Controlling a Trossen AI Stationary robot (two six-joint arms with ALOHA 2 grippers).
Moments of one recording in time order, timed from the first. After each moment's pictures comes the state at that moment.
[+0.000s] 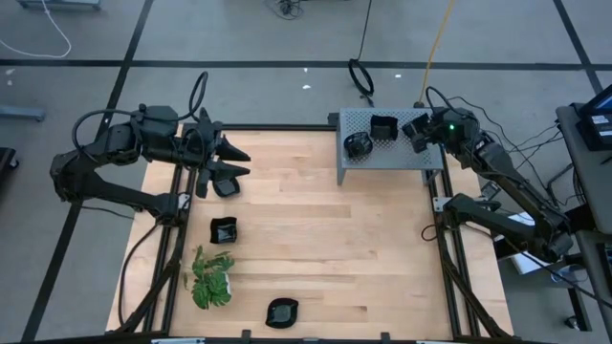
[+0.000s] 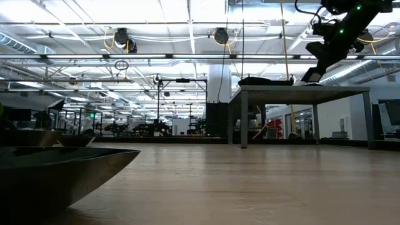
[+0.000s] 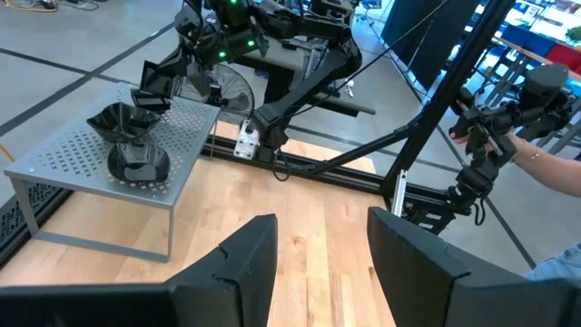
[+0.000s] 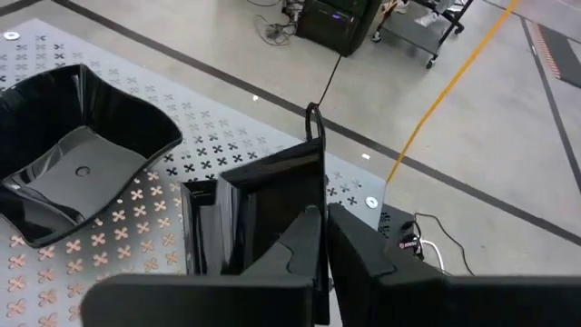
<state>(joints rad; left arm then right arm) 0.11 1.02 1.45 -0.68 0.18 -0.24 -0.93 0.73 0.79 -0.62 0.37 -0.04</state>
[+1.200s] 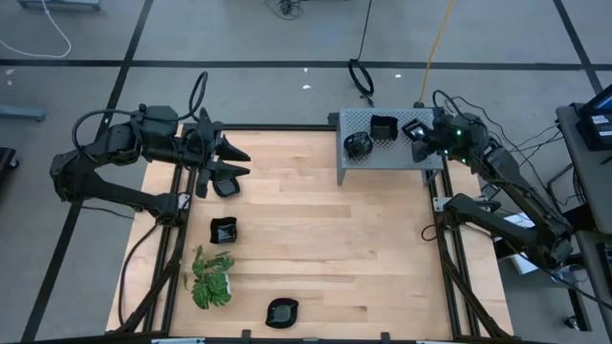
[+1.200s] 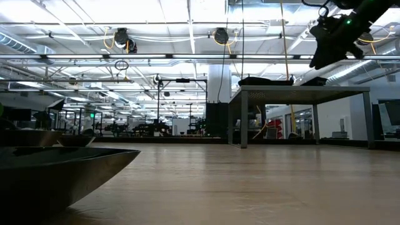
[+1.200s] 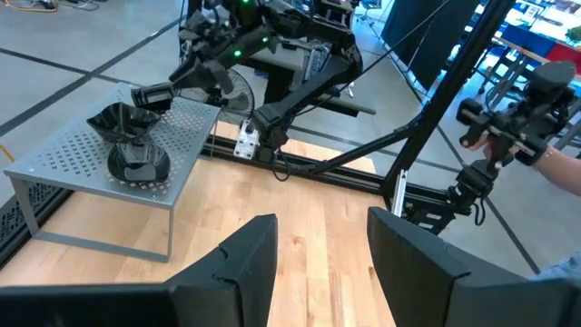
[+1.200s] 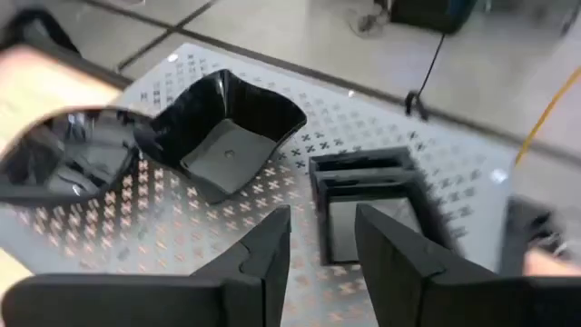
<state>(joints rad) 0.11 1.02 1.45 -0.68 0.18 -0.24 -0.93 0.65 0.80 -0.71 0.08 0.12</state>
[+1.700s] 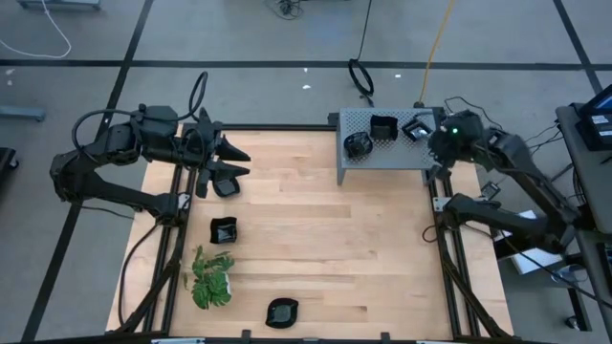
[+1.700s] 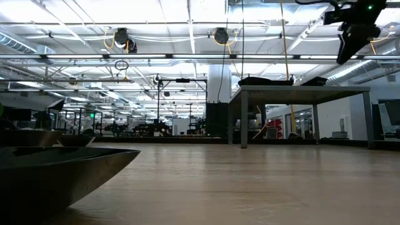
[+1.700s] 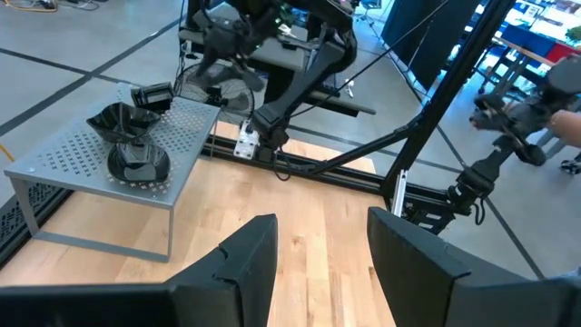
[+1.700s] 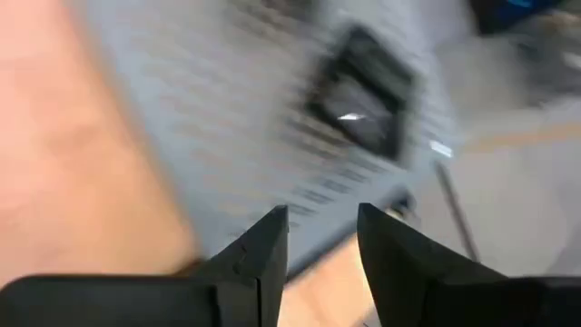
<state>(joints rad) 0.11 1.02 1.45 -0.68 0.18 -0.24 -0.81 0.77 1.07 -1.25 0.23 -0.50</state>
